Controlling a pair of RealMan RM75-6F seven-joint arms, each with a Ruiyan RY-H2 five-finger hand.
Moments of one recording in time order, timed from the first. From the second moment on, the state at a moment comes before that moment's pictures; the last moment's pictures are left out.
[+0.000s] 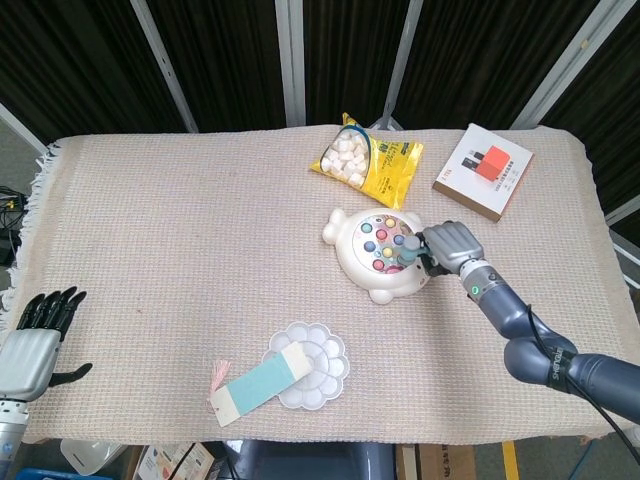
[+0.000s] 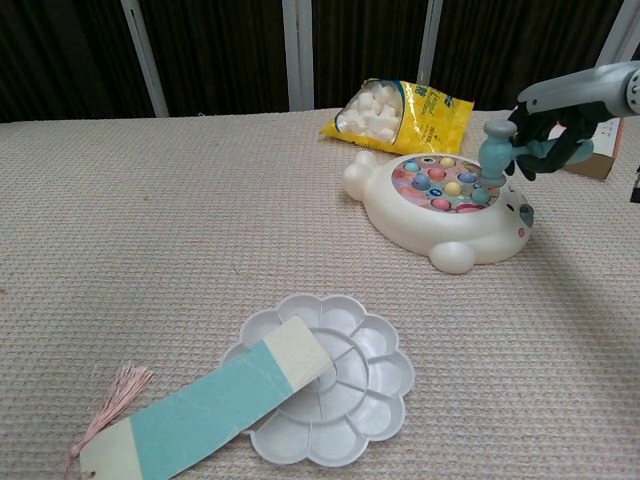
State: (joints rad) left arm -0.10 -1.11 0.01 -1.71 1.48 1.39 0.20; right arm 0.97 -1.18 0.12 -1.50 -0.73 0.58 -0.30
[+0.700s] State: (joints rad) left arm -0.11 -1.12 0.01 -1.68 1.47 1.38 0.17; right arm 1.09 -1.22 0.02 -1.51 -0.54 0.67 -0.45
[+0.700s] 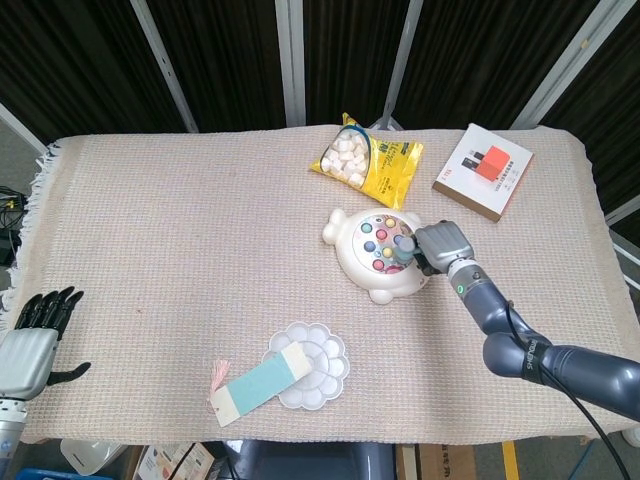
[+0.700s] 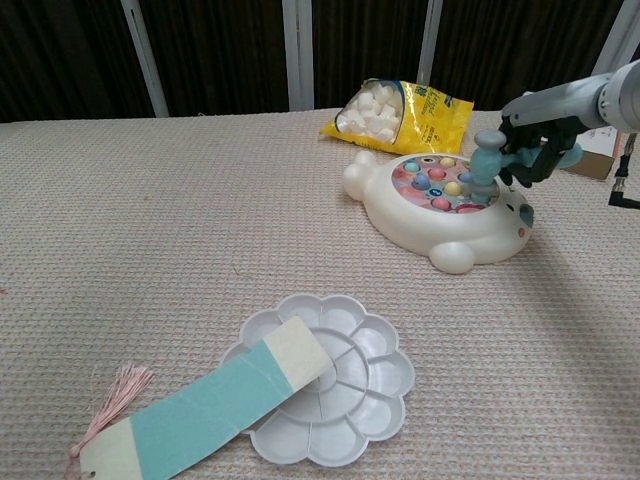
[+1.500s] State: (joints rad) left arm -0.11 -1.13 0.00 -1.66 1.46 1.38 0.15; right arm 1.14 -1.23 -0.02 -1.53 -0.45 0.70 -0.53
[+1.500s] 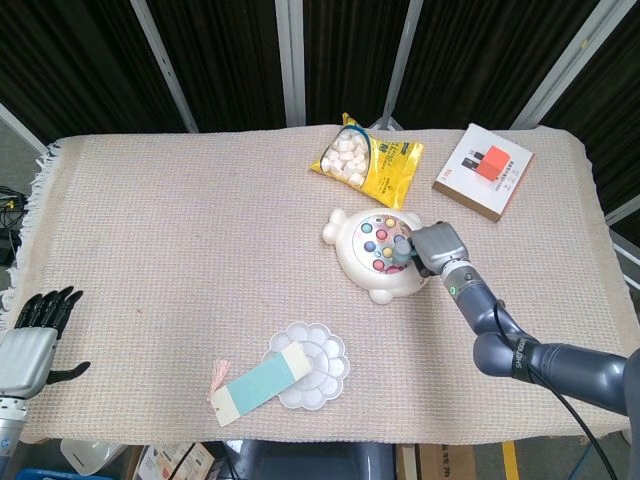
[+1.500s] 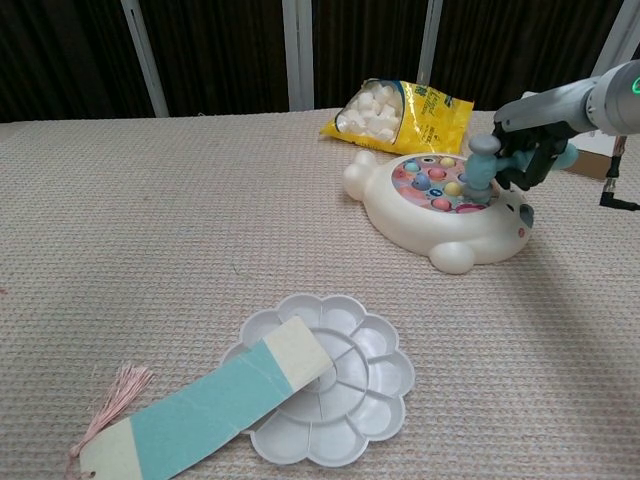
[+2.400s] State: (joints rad) left arm -0.07 -1.10 0.02 -1.72 1.50 1.46 0.19; right arm 0.78 -1.17 -0.09 -1.46 -0.96 0.78 -0.14
